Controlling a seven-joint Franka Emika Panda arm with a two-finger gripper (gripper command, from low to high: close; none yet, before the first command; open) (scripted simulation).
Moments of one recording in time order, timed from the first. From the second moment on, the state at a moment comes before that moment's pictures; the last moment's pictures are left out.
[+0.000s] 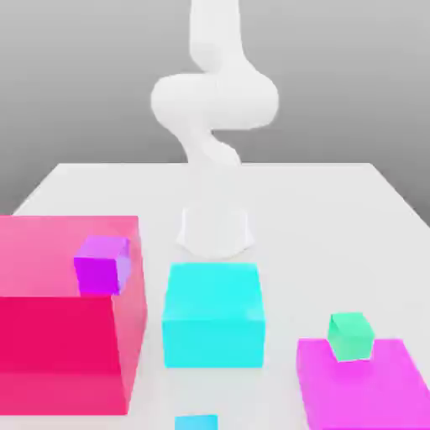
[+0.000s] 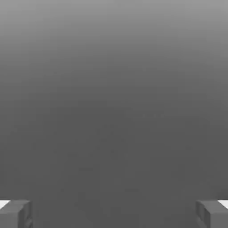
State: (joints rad) arm 0.00 -0.71 0.00 -2.30 -0.01 2.33 0.80
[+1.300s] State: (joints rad) arm -0.03 0.51 -0.01 -2.23 0.01 2.75 0.68
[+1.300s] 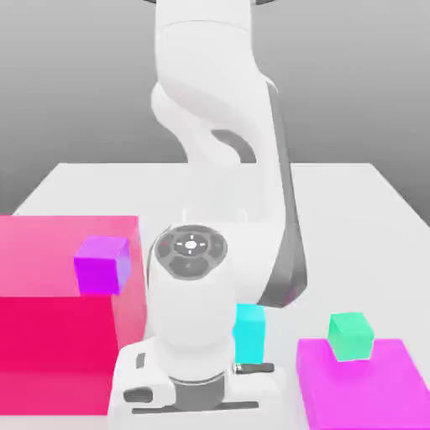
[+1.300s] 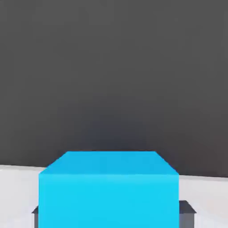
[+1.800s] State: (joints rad) arm -0.17 0.15 -0.19 -2.11 -0.01 2.27 0.80
